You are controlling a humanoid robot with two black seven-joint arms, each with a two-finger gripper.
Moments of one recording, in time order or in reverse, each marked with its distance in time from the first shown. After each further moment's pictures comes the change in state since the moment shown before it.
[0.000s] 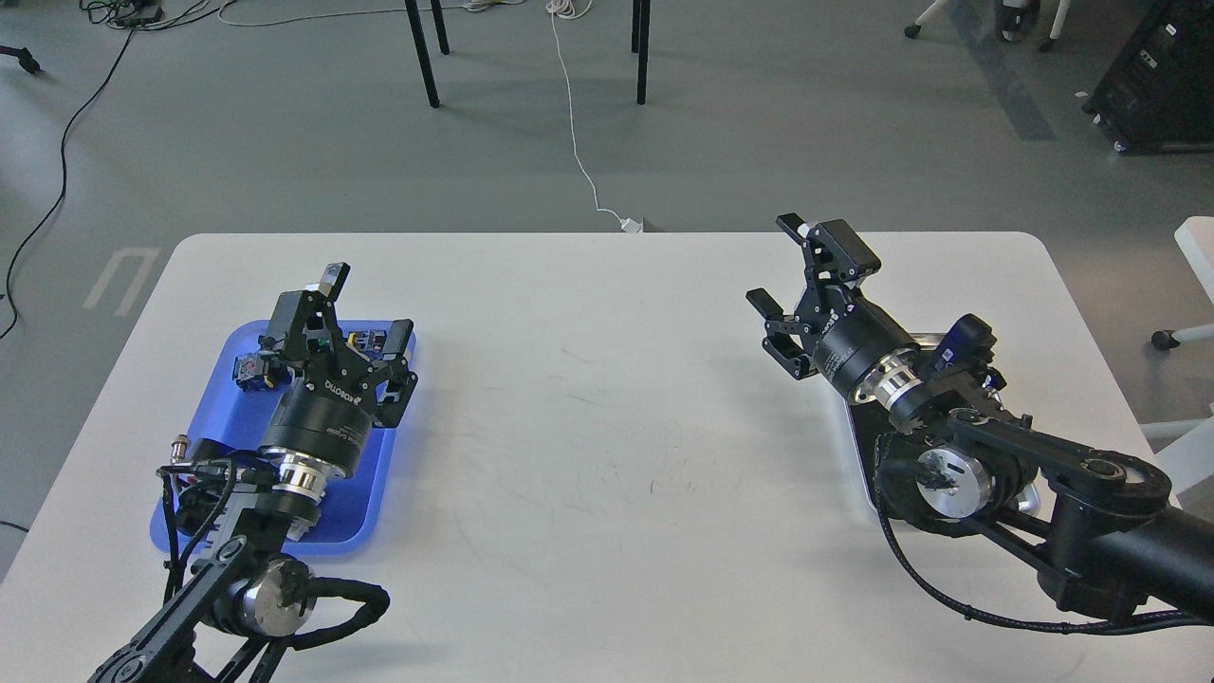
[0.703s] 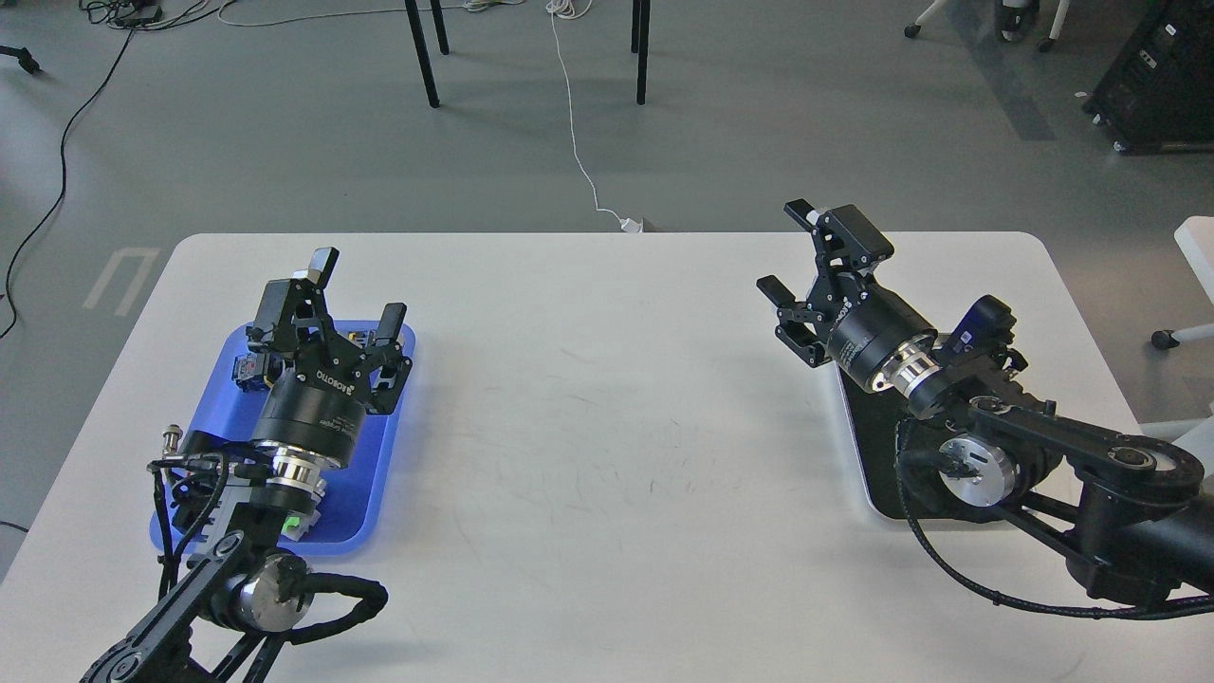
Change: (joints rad) left arm -0.002 0.015 0.003 -0.008 0.003 -0.001 -0.047; right arm 0.099 -0.108 -0.075 0.049 -0.098 0.010 0.000
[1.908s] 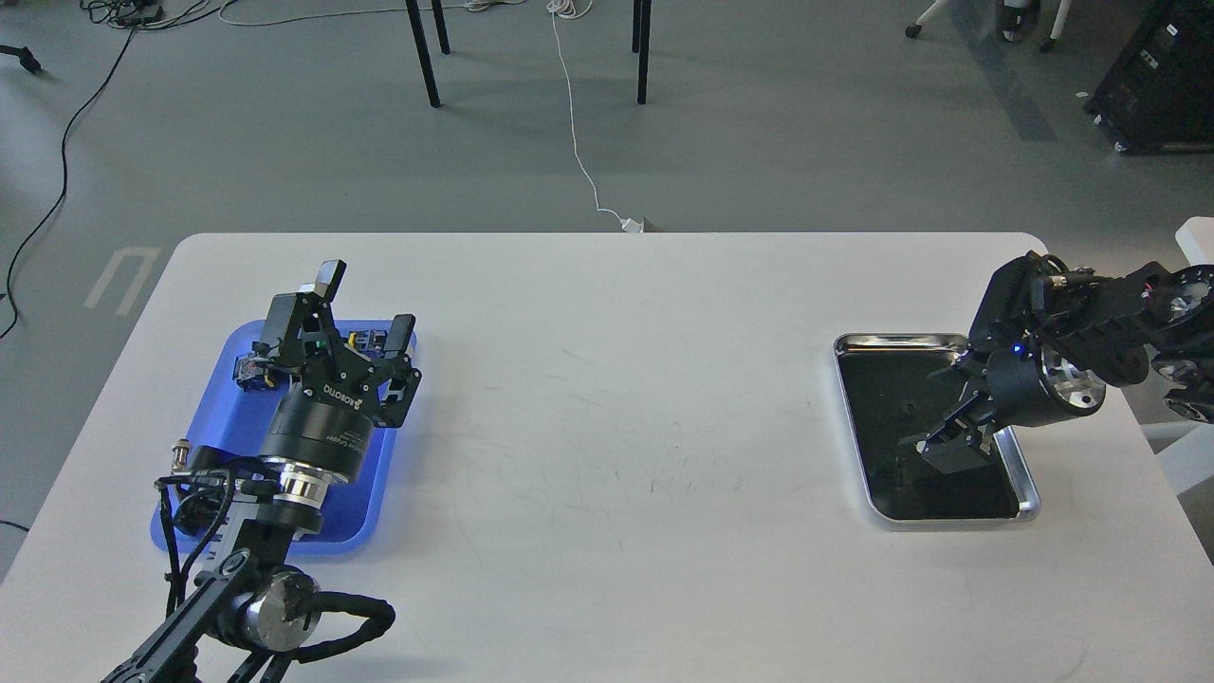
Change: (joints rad) left arm 0.038 -0.019 0.001 -0.035 0.011 -0.002 -0.006; right arm 0.772 -0.070 -1.236 -0.120 -1.259 0.010 0.000
